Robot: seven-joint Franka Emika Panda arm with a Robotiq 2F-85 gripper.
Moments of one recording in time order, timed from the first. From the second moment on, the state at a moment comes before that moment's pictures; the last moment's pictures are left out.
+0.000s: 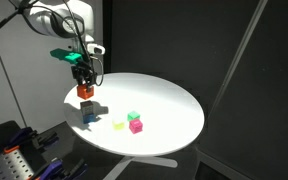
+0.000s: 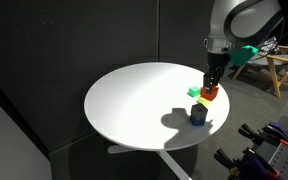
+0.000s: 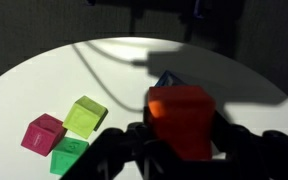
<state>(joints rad) 0.05 -0.12 0.04 -2.53 -0.03 2.33 0.03</state>
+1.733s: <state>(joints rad) -0.01 0.09 -0.03 -2.26 -0.02 2.35 0.02</state>
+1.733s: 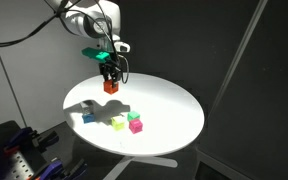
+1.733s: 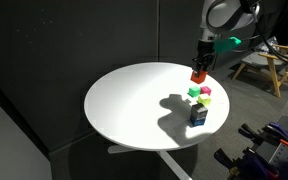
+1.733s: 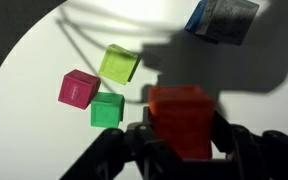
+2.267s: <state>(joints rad) -0.02 0.20 -0.04 -2.23 -0.02 2.42 0.02</state>
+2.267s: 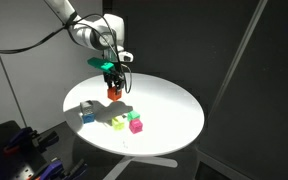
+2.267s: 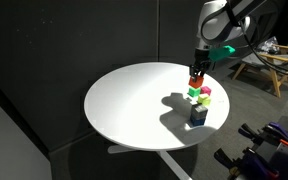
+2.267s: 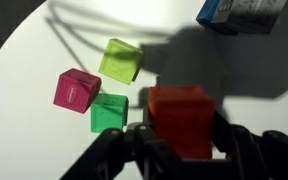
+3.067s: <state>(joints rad) -0.02 0.26 -0.06 -2.22 -0.02 2.44 0.02</state>
